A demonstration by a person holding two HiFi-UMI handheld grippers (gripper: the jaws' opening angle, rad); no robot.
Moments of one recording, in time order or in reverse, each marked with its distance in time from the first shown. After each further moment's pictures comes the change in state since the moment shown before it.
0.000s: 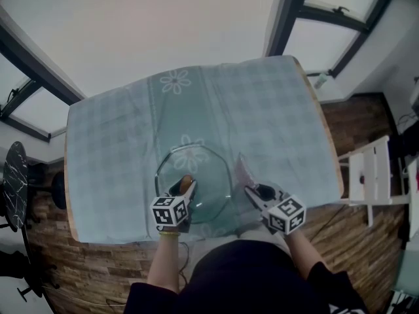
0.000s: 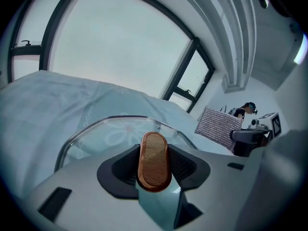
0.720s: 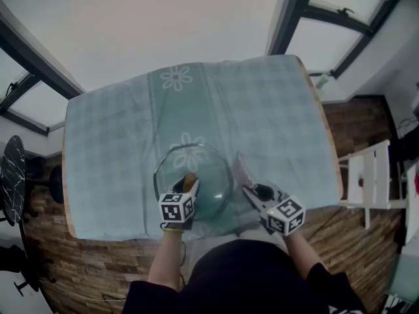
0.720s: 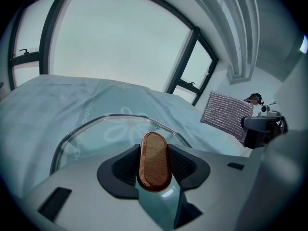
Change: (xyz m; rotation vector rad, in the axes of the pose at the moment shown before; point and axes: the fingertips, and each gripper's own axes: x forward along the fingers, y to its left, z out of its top) left arm 0.020 0.000 -0.013 0.037 0.064 0.077; right arm 0.004 0.005 0.008 0.001 0.002 0.033
